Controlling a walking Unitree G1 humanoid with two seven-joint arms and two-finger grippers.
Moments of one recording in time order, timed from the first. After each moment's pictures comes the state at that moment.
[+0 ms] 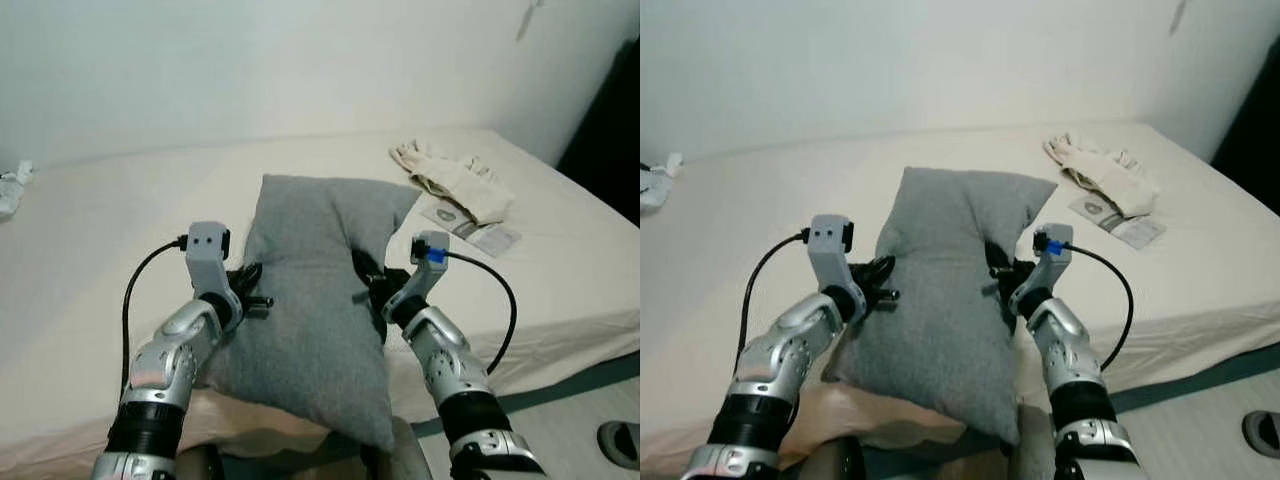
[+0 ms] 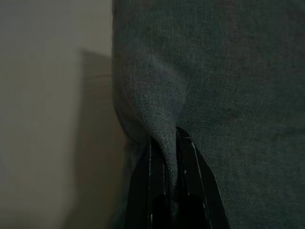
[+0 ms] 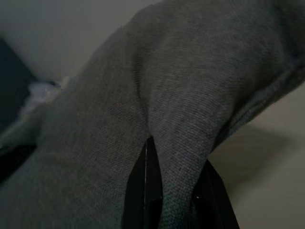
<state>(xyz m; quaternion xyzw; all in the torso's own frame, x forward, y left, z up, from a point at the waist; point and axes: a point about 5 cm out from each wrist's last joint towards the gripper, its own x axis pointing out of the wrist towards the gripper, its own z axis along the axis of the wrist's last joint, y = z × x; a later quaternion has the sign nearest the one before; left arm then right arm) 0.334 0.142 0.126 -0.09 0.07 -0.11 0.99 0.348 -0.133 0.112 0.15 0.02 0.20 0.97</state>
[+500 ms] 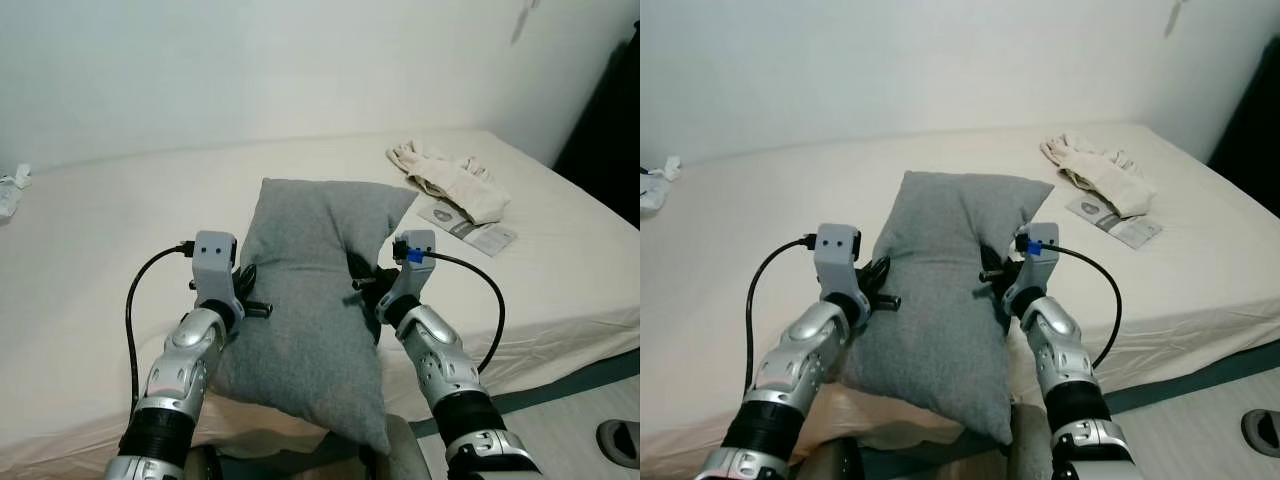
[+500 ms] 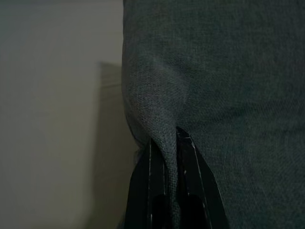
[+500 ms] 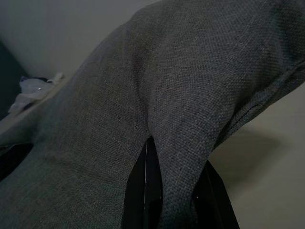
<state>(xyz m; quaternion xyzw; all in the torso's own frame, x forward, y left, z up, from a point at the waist) 0.331 0.138 0.116 -0.04 0.04 -0.08 1.00 0.348 -0.128 0.112 0.13 0.02 0.19 0.97</state>
